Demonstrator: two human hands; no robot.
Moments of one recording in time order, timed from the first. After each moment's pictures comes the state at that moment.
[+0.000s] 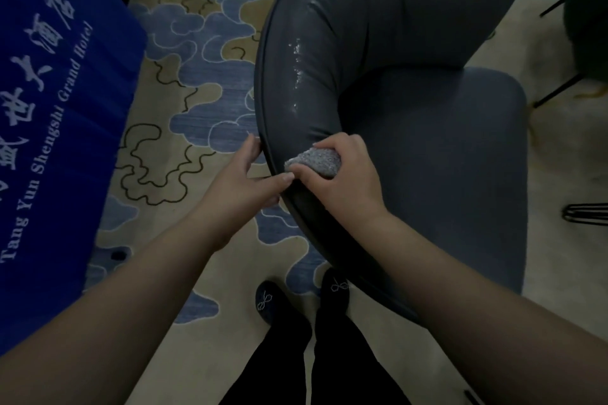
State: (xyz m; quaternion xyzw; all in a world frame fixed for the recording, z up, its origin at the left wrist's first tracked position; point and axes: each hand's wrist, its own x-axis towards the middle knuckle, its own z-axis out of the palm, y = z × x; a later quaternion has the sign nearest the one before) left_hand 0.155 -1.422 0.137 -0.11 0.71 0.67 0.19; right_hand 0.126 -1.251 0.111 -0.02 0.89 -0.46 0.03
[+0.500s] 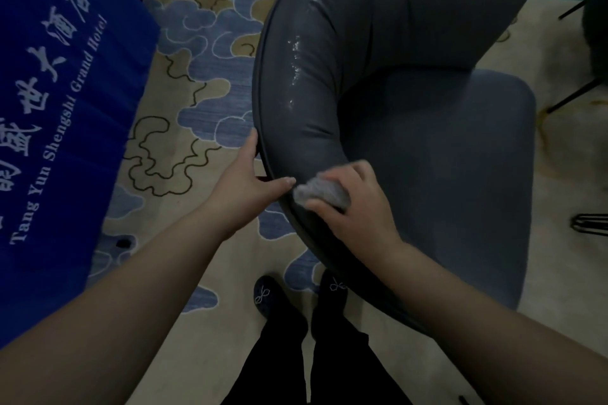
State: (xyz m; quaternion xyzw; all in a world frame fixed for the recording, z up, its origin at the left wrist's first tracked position) left_hand 0.151 -1.405 0.129 -0.15 0.76 0.61 0.18; right_hand 0.157 -1.210 0.097 -0.11 0.89 -0.45 0.05
